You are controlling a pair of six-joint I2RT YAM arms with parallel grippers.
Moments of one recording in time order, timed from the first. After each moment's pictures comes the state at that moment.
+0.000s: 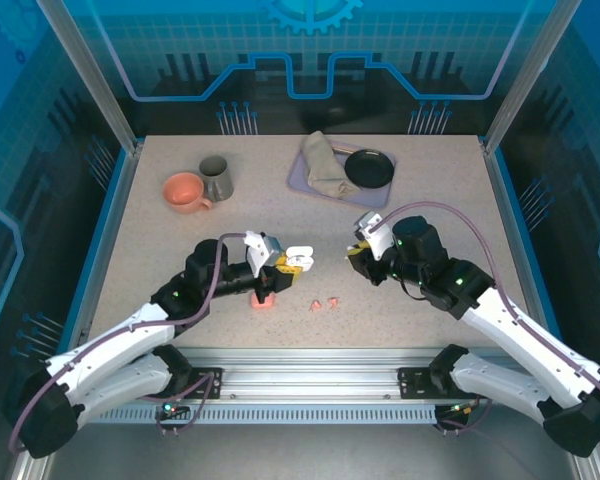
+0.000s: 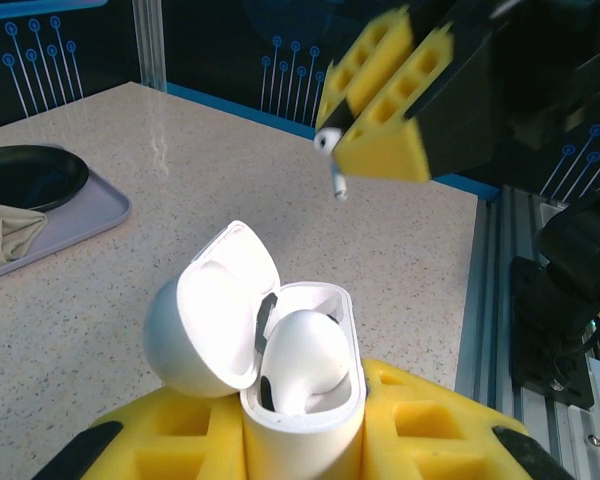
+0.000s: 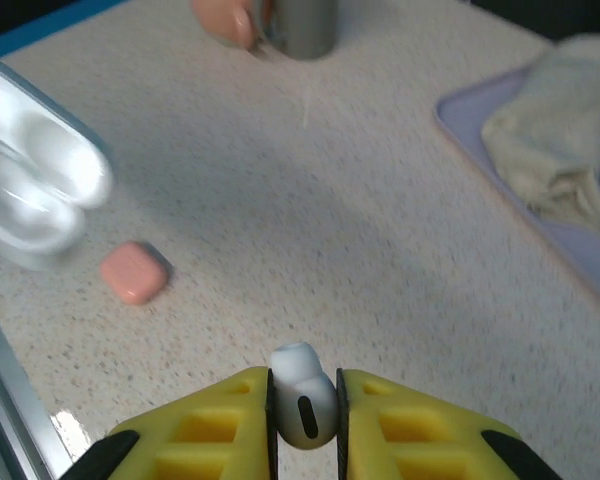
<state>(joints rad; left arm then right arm) -0.66 0.90 0.53 0.13 0.46 -0.04 0.70 0.91 0.89 -0.55 -0.08 -0.06</state>
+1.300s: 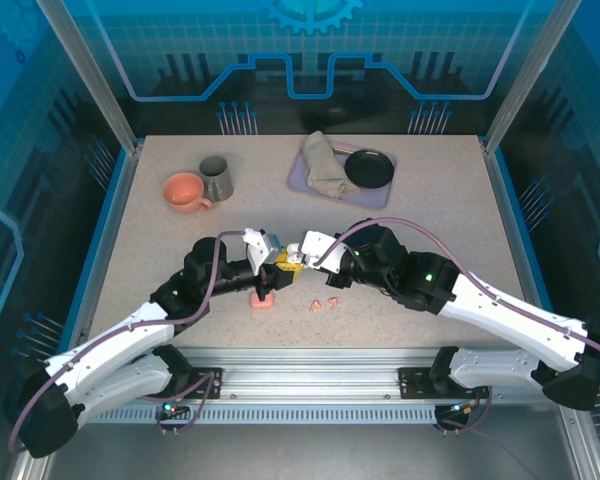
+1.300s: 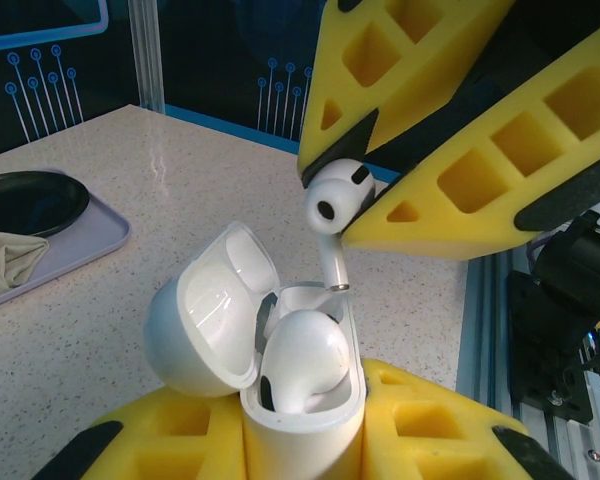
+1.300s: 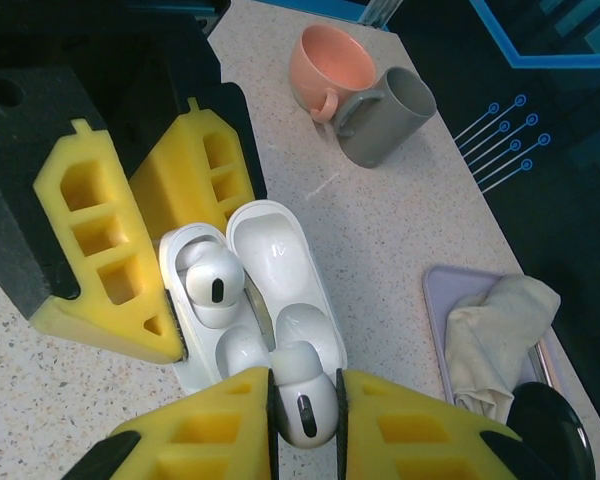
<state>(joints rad) -0.66 0.90 0.55 0.15 0.47 -0.04 1.02 1.11 1.11 -0.55 0.17 -0.47</state>
